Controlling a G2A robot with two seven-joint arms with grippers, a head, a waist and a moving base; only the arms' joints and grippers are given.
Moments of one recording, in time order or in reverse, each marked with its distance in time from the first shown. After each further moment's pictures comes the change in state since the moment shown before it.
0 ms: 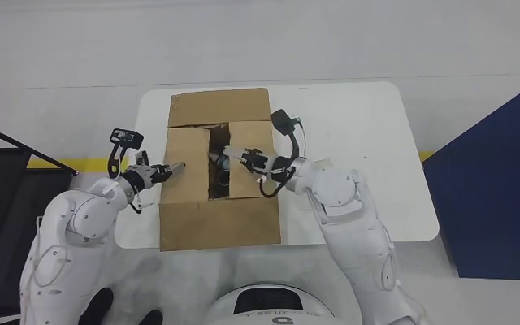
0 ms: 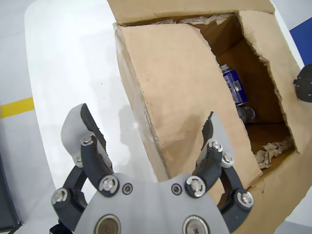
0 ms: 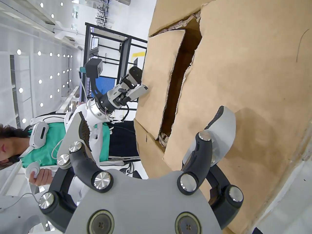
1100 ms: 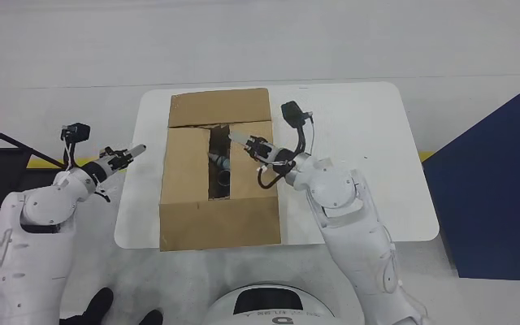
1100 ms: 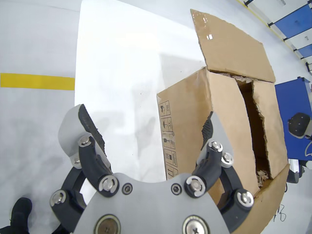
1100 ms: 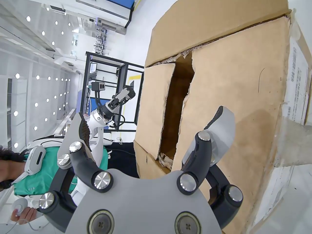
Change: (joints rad) left arm -0.093 0.021 -0.157 0.272 -0.255 -0.042 -0.009; right arm 0.000 0.014 -0.010 -0.031 0.016 0.077 -0.201
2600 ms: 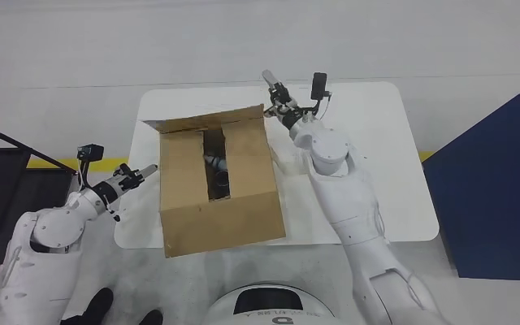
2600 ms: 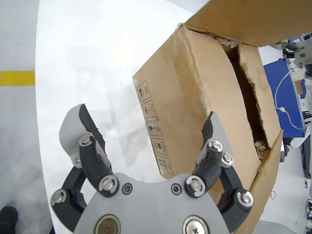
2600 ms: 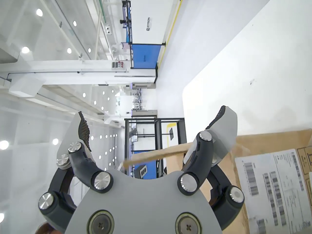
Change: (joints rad) left arm 0.145 0.014 0.012 -0.023 -0.091 -0.108 0.094; right arm 0.263 -0.065 0.073 0.464 0.392 -0.146 -0.322
